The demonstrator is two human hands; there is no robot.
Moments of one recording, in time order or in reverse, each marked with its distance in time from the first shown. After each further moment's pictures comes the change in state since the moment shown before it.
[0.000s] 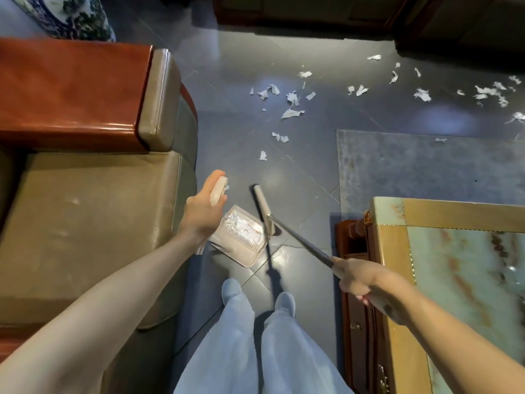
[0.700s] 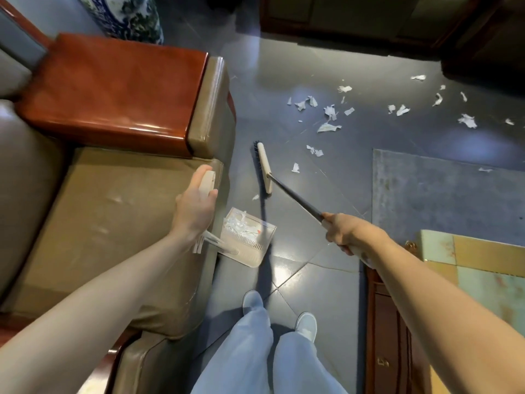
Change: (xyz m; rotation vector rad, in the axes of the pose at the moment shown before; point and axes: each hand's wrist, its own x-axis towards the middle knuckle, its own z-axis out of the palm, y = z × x) left_hand 0.046 -0.052 -0.109 -0.047 0.165 -0.079; right_hand 0.046 -0.157 -0.097 0.071 0.269 -0.170
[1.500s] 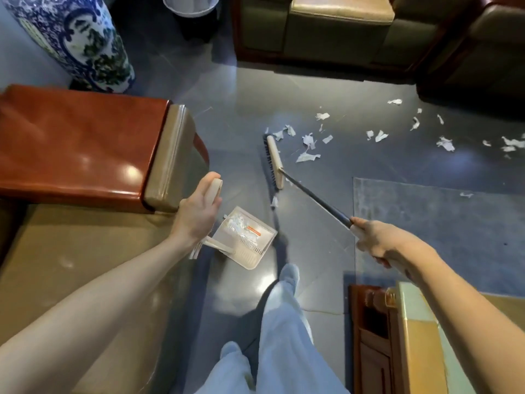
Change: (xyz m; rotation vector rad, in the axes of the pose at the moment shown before) left_hand 0.140 0.122 0.081 0.035 -0.053 0.130; right_hand 0.050 0.094 -0.185 0.096 0.153 0.083
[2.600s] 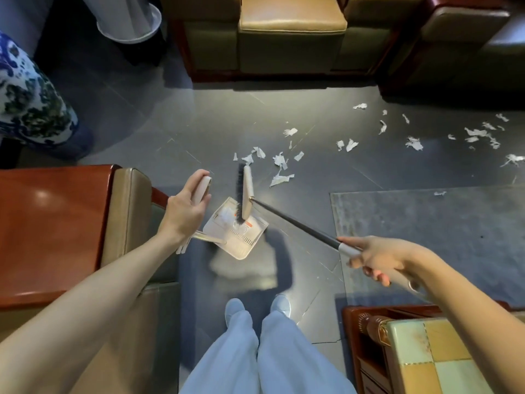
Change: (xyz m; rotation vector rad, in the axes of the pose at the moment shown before) left_hand 0.204 0.081 0.036 -0.019 -0.116 0.146; right_hand 0.078 0.004 -0.121 0.408 -0.334 0.071
